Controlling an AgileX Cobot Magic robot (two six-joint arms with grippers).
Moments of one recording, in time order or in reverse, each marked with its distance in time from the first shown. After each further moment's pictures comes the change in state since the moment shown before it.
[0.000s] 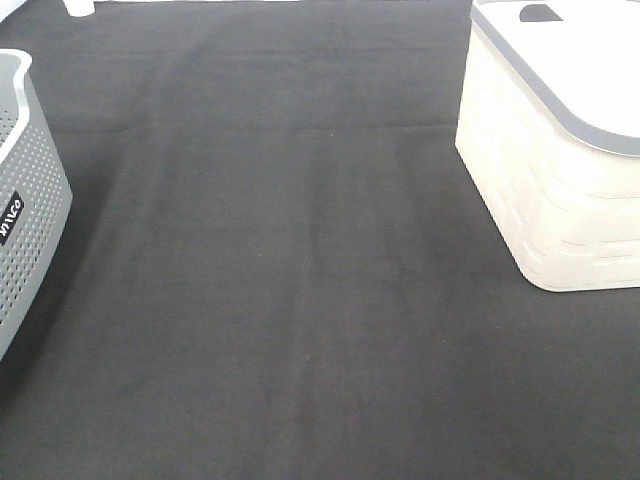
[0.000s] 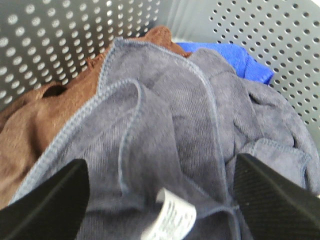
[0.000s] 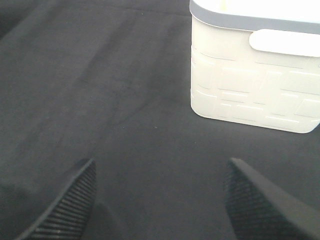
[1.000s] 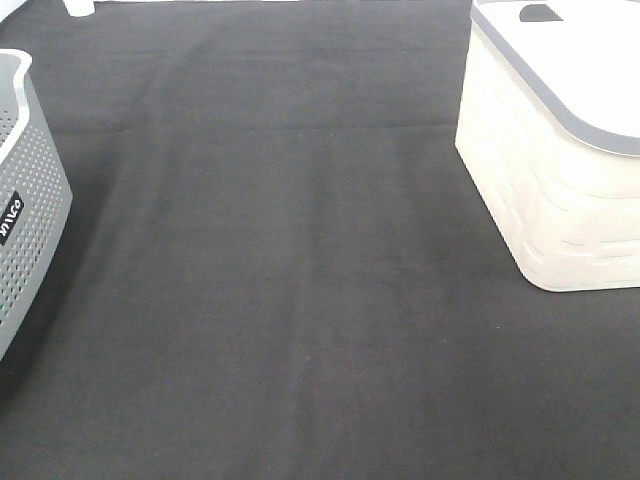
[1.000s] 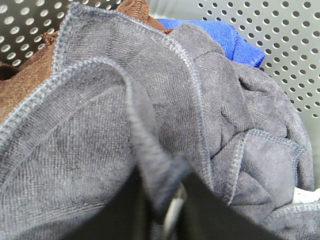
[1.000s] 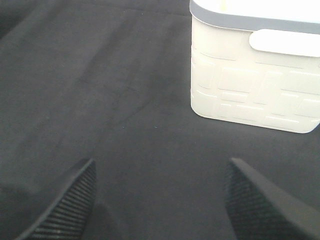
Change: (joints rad) left arm 0.013 0.081 0.000 -0.041 -0.117 0.012; right arm 0.000 0.000 0.000 0.000 0.000 0.000
